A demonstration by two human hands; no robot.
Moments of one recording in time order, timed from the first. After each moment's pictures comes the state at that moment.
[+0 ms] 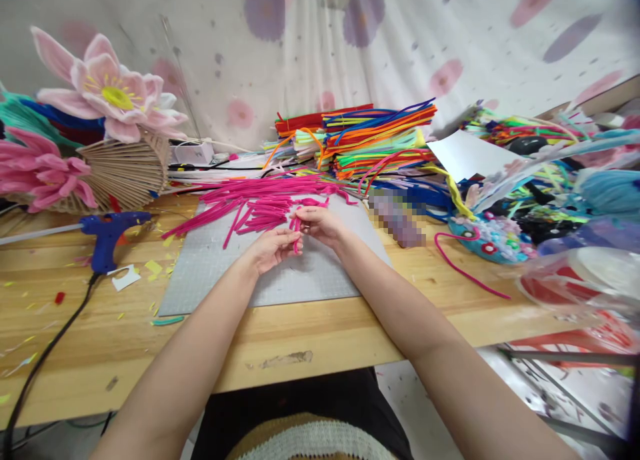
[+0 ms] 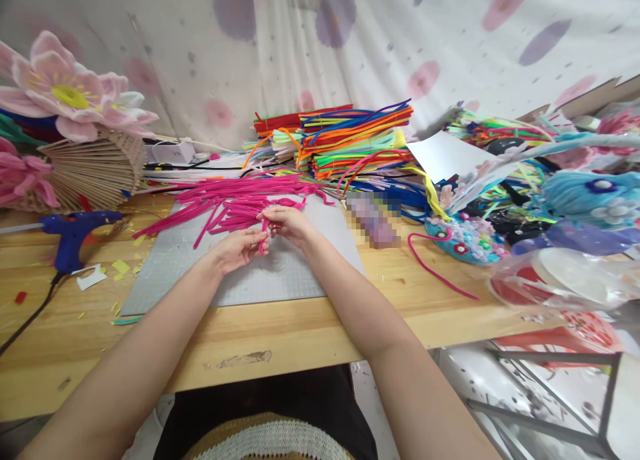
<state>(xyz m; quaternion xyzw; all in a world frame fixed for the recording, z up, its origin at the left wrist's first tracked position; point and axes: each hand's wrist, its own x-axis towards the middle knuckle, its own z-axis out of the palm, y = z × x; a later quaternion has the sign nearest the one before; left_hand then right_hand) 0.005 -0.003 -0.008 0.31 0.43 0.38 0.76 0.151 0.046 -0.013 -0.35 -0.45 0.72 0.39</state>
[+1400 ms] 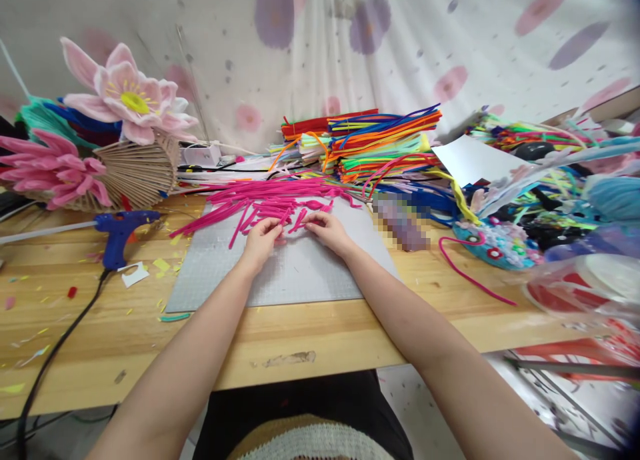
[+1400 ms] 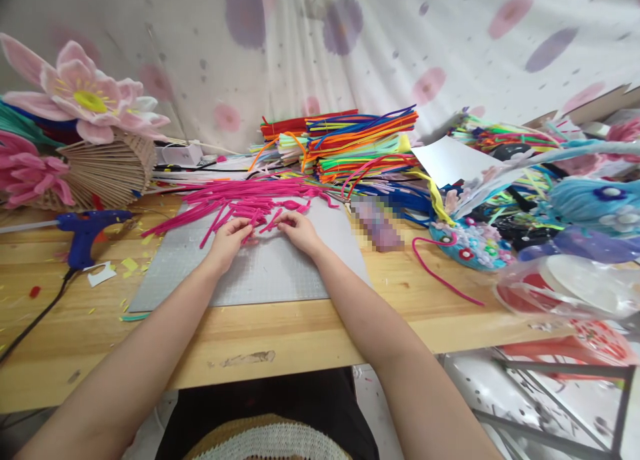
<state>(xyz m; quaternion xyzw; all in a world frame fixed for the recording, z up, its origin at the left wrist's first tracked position) -0.011 0.005 -0.027 0.43 0.50 0.55 0.52 0.160 0.049 -0.046 -0.44 -0.66 0.44 0.43</state>
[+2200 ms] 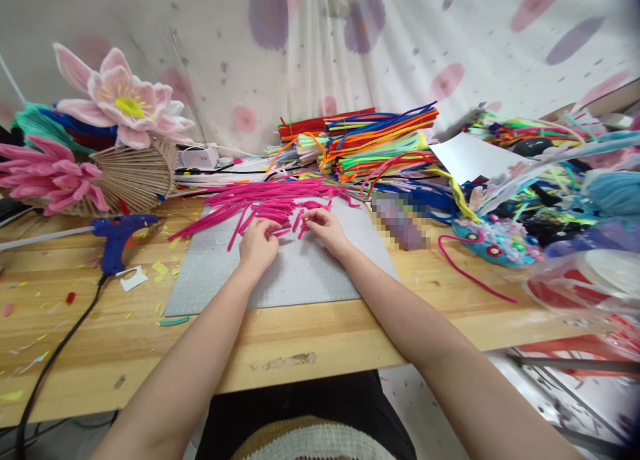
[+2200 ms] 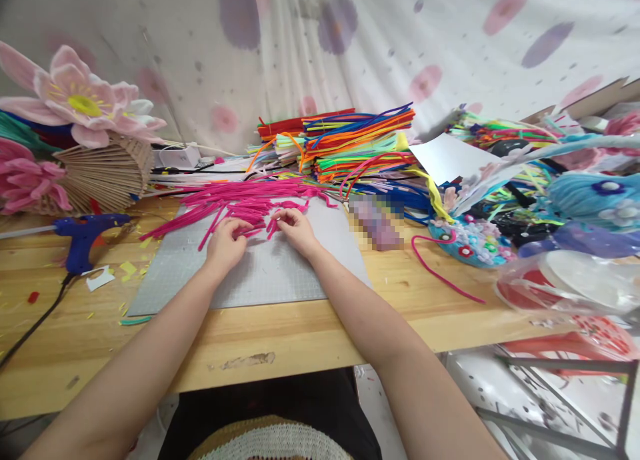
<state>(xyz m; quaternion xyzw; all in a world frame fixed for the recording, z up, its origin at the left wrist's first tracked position) -0.018 0.003 -0.031 0.61 0.60 0.46 0.22 0.153 0.045 -0.043 -0.40 -0.59 0.48 0.51</state>
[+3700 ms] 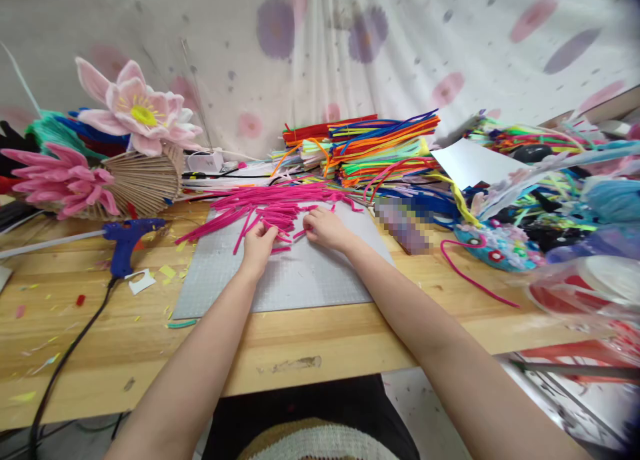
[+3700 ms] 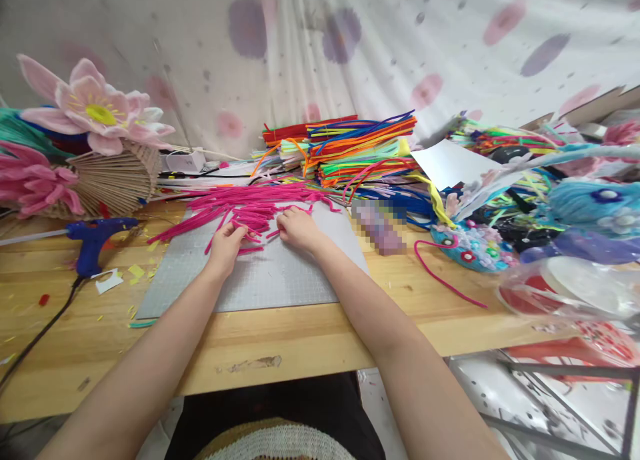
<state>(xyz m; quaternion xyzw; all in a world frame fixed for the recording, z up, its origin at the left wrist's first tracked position) -0.013 0.008 -0.024 0.38 0.51 0.61 0.47 0.157 0.058 -0.013 -0.41 -0.90 0.03 0.13</state>
